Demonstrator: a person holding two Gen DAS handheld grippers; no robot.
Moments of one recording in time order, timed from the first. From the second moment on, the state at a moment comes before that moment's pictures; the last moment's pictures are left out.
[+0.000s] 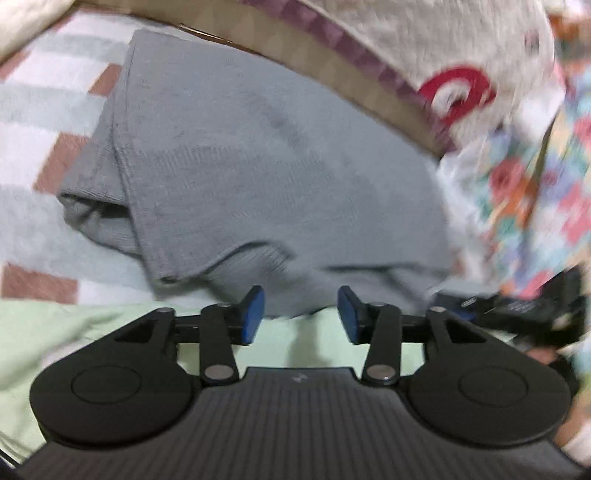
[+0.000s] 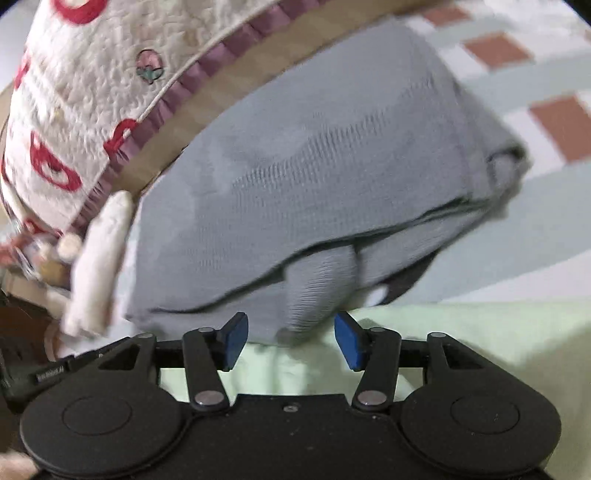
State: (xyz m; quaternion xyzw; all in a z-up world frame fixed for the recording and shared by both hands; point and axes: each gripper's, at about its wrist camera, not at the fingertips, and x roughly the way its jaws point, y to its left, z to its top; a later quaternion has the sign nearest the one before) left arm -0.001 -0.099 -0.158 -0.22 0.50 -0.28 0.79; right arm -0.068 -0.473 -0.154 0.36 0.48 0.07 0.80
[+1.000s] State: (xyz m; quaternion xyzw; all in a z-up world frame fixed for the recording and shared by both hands) left arm 0.003 -0.122 -0.175 -0.09 0.52 -0.23 0.82; right arm -0.080 -0.453 -0.168 0.23 0.42 0.06 0.87
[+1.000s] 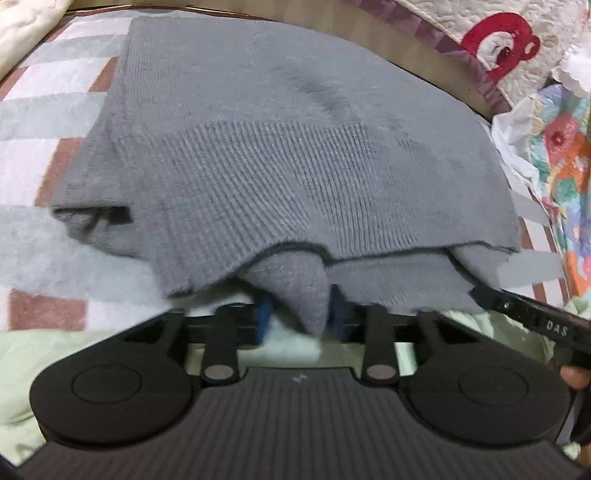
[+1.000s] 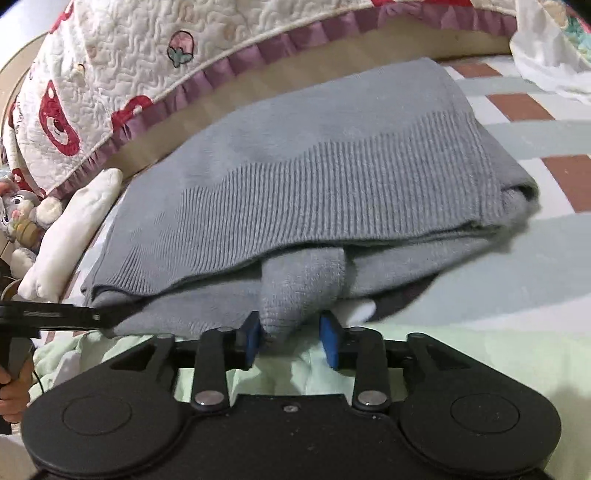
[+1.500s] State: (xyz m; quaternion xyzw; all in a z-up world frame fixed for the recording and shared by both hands) left arm 0.026 -0.051 -0.192 -0.25 0.44 -0.17 0.85; right arm -0.073 -0.550 -0.152 0.25 0.35 -0.05 0.90
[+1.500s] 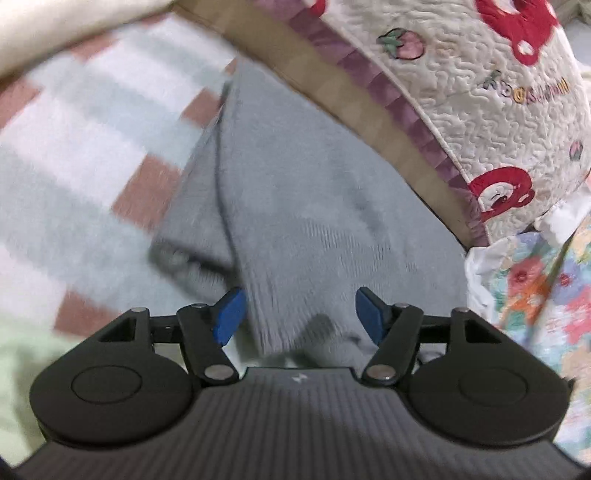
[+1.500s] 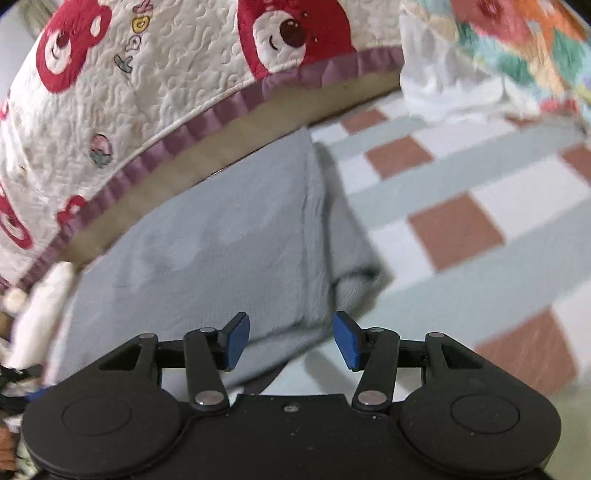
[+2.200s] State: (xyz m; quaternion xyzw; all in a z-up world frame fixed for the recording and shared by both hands) left arm 0.039 -0.091 -0.168 -0.08 0.50 -0.16 0.85; right arm -0.054 -0.576 -0.163 0.19 0.38 -0.01 0.91
